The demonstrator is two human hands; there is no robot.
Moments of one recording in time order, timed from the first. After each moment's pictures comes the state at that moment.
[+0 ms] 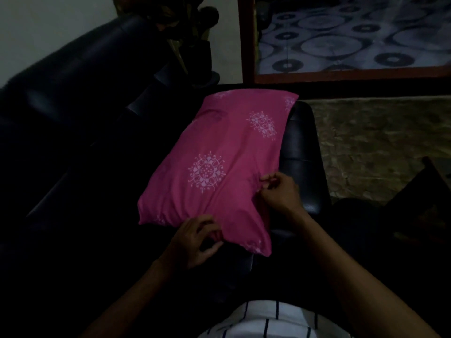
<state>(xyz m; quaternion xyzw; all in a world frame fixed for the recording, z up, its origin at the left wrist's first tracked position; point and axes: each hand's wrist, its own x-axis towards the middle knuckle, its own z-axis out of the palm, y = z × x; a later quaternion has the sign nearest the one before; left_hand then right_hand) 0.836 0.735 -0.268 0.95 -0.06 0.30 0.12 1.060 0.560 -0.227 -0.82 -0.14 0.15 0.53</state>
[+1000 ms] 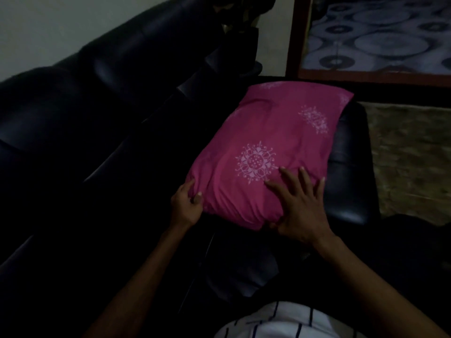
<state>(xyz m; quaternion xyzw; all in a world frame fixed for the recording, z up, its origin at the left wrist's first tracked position) 0.818 0.816 -0.255 0.80 0.40 0.26 0.37 1.009 0.575 -0.236 -0.85 -0.50 -0.03 0.15</state>
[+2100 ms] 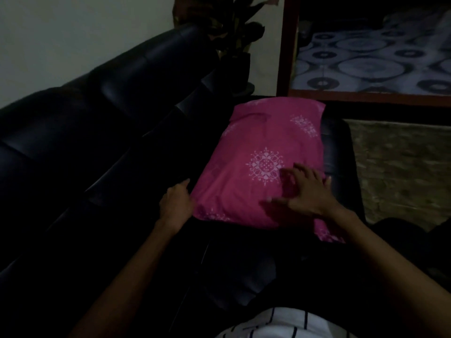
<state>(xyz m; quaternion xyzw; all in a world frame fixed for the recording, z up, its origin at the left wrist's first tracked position) 0.826 0.810 -0.180 0.88 0.43 0.09 0.20 1.061 0.571 -0.181 -0.90 -0.38 0.11 0.19</state>
